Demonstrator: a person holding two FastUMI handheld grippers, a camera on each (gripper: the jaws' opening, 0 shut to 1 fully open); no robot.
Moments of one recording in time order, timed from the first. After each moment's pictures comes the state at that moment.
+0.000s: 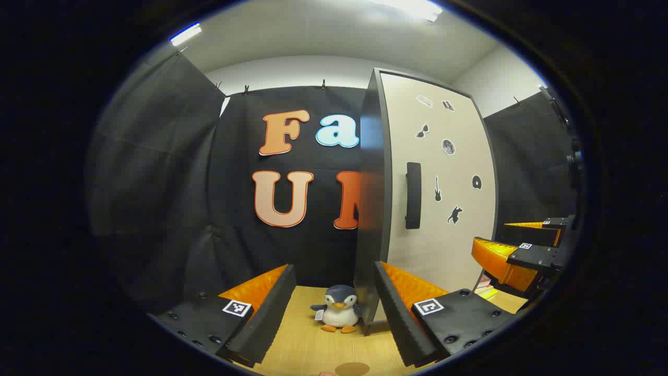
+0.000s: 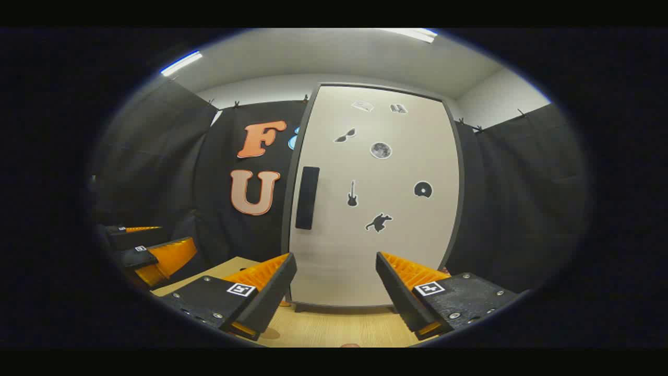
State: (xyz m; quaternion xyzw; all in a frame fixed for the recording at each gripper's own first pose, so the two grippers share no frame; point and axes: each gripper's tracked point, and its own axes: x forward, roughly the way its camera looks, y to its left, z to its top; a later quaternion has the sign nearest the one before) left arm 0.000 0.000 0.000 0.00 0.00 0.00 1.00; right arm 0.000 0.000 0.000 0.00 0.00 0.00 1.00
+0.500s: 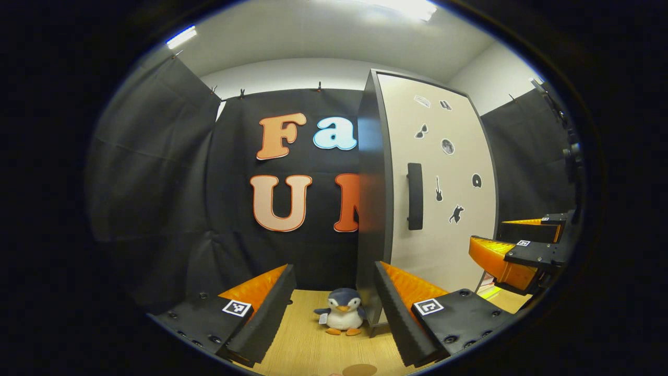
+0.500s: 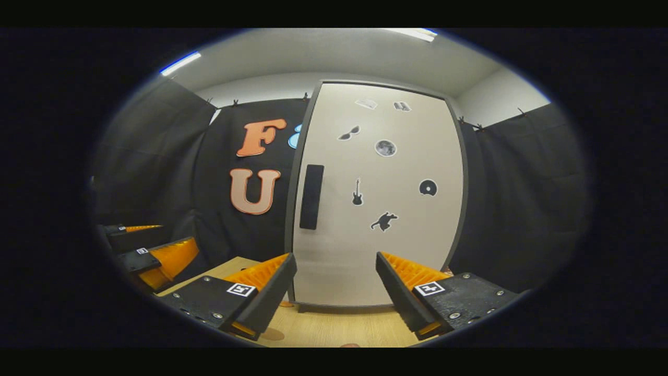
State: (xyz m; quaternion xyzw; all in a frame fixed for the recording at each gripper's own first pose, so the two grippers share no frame) left arm 0.008 0.004 0.000 0.02 -0.01 0.00 1.00; right arm 0.008 0.009 -0.006 0.00 0.01 0.00 1.00
